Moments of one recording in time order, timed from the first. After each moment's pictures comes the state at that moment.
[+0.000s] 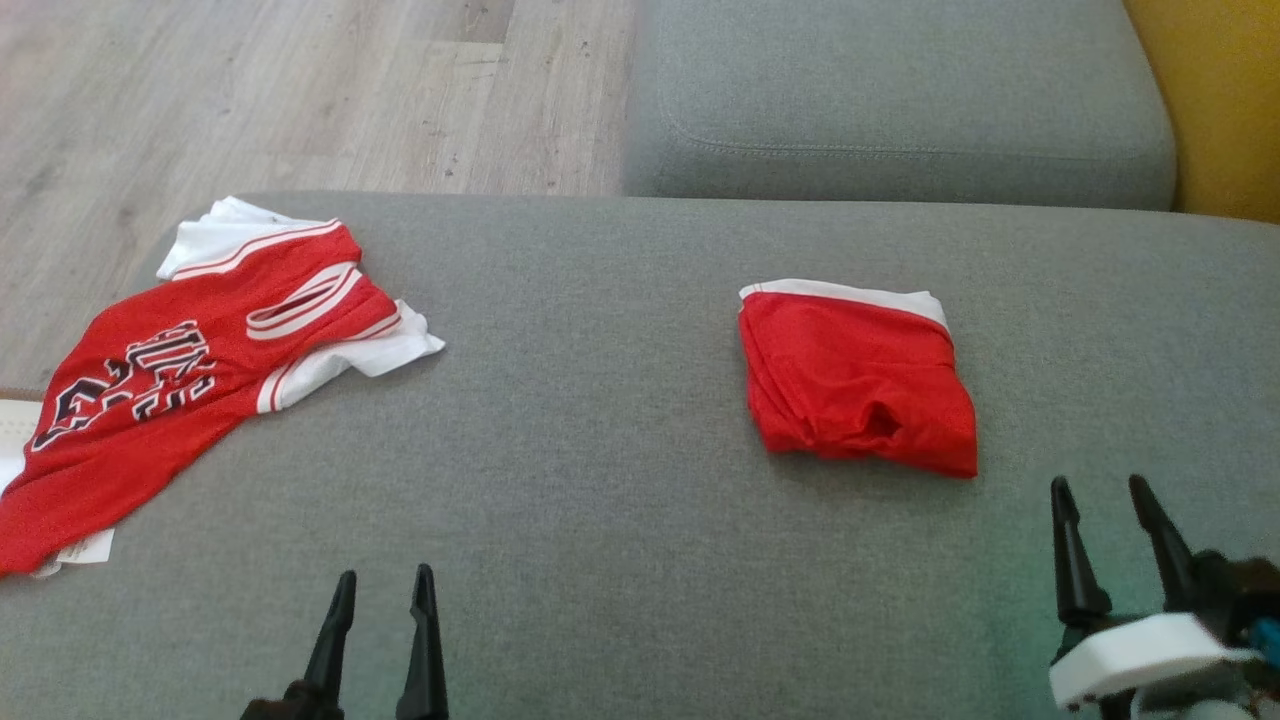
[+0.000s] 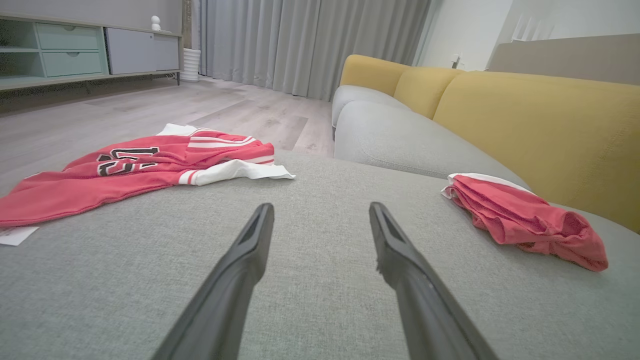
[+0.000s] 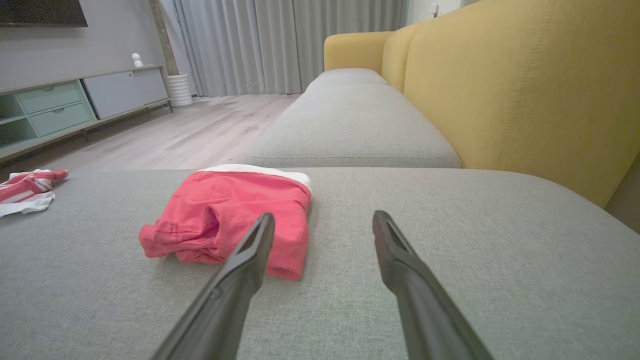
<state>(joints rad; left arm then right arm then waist) 0.19 0.05 -0.19 0.15 -0.27 -0.01 -0.25 0.06 -0.14 -0.05 0.28 0.17 0.12 -0.19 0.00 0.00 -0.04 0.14</state>
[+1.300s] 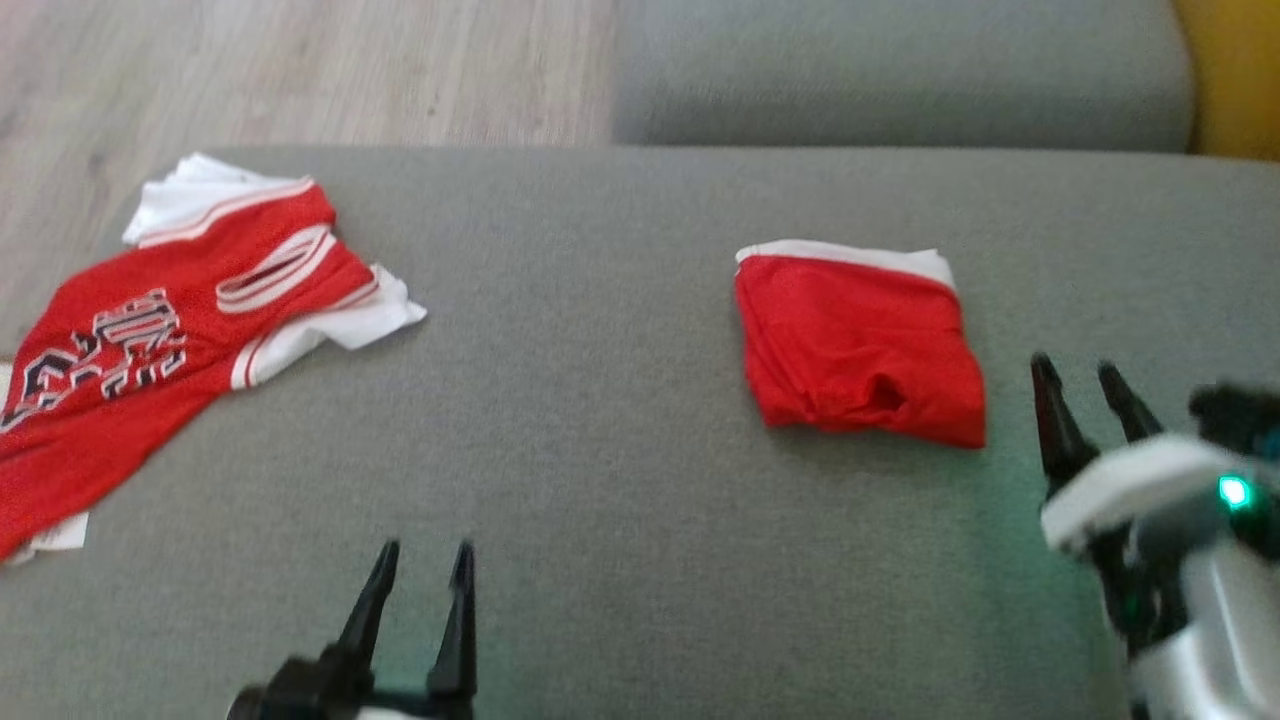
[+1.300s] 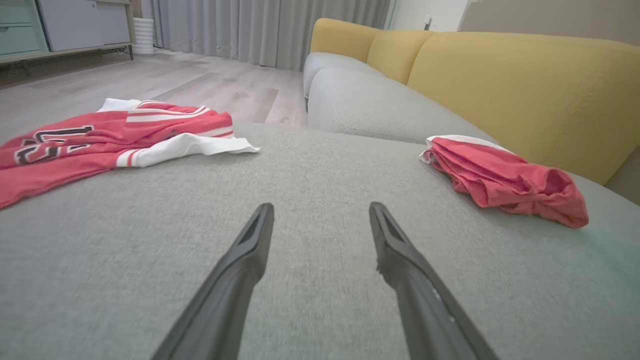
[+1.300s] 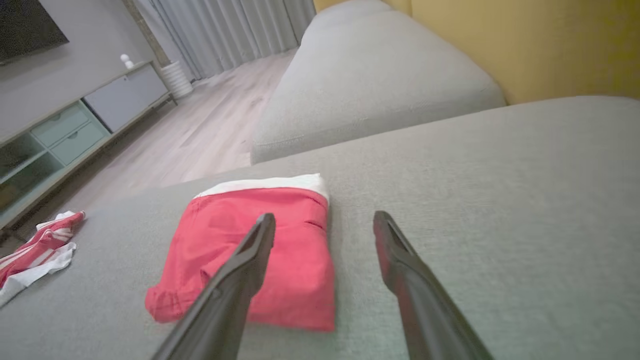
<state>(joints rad) 0.13 0.05 -0.20 0.23 -0.23 -0.09 -0.25 -0.14 -0.12 -0.06 0.31 0.37 0.12 0.09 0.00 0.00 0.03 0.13</state>
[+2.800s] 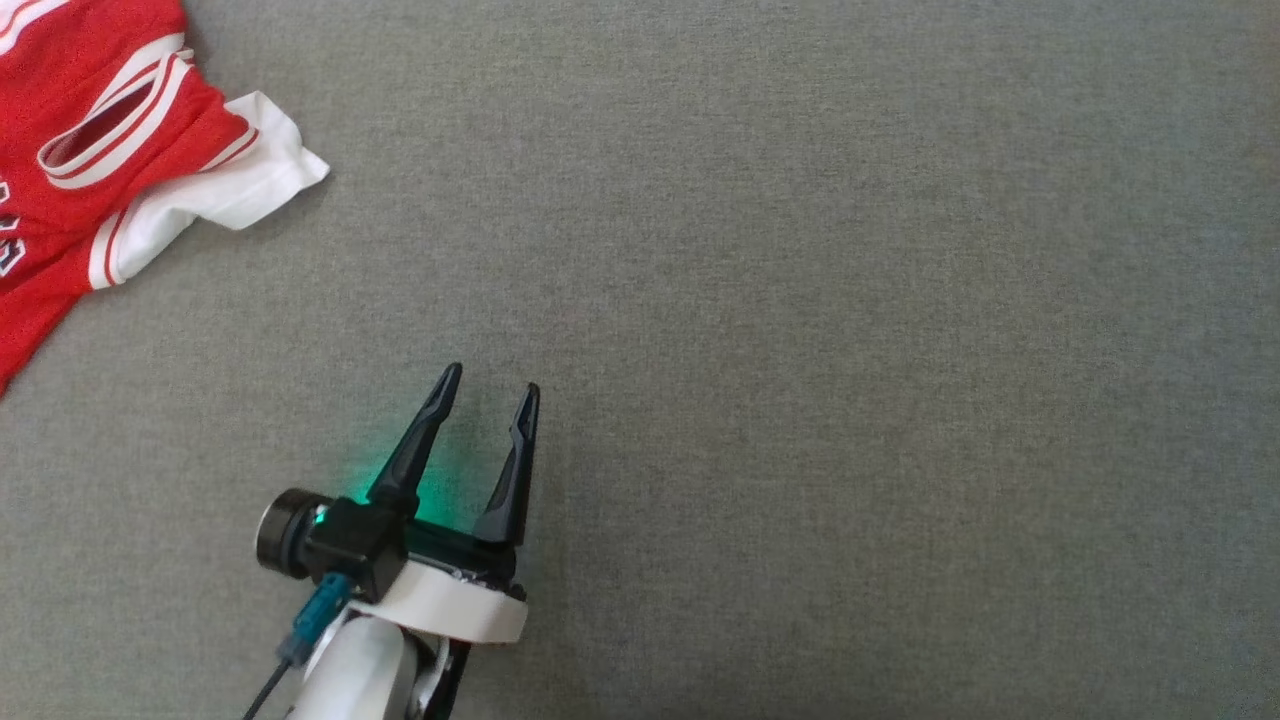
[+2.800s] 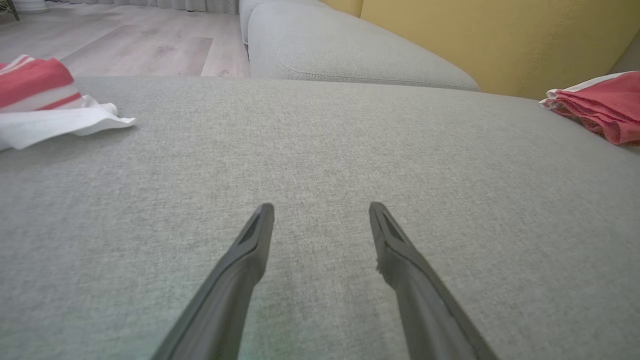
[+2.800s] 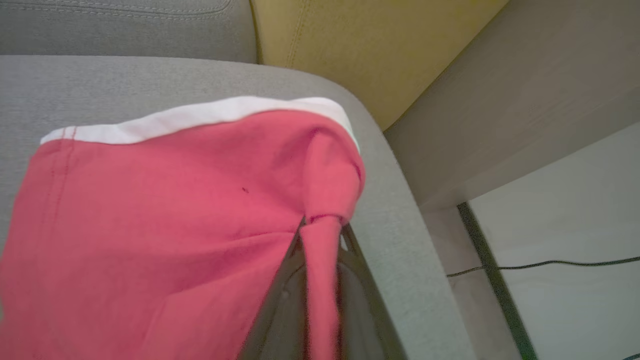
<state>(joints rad) -0.17 0.08 -0.31 0.24 -0.17 -0.12 -0.25 -0.81 -0.58 -0.33 0.76 -0.06 0.12 0.44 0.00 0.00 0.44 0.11</state>
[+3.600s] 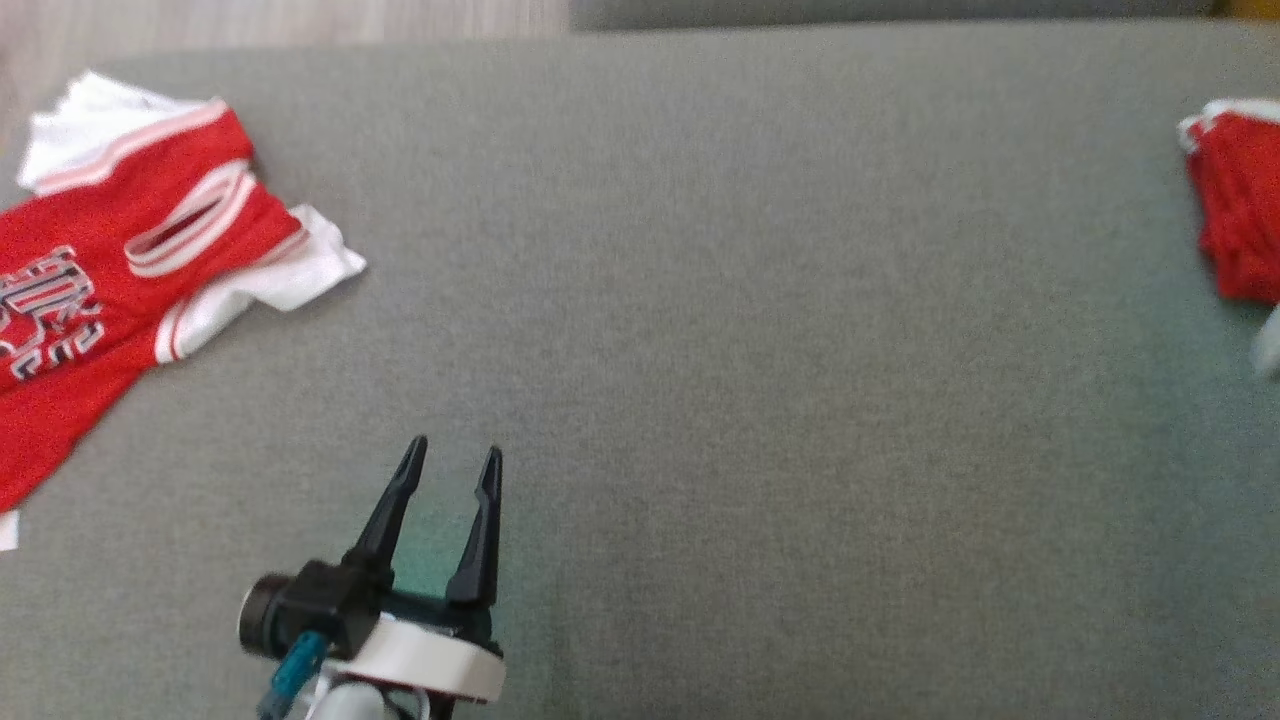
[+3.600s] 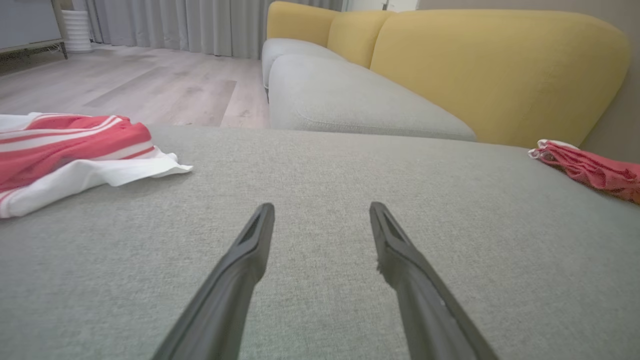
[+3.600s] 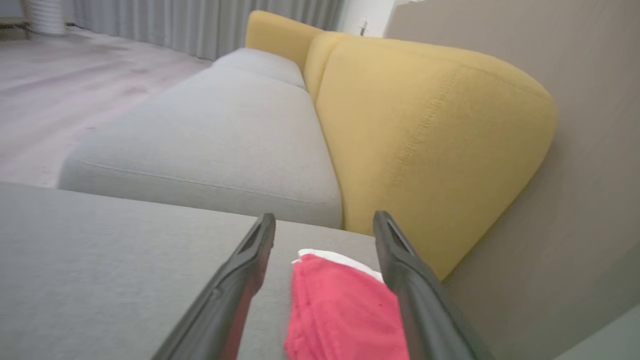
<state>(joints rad) -0.07 0.06 -0.25 0.26 -0.20 -0.12 -0.25 -0.49 -0.33 -0.24 0.41 -0.09 0.12 0.03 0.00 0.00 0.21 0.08</state>
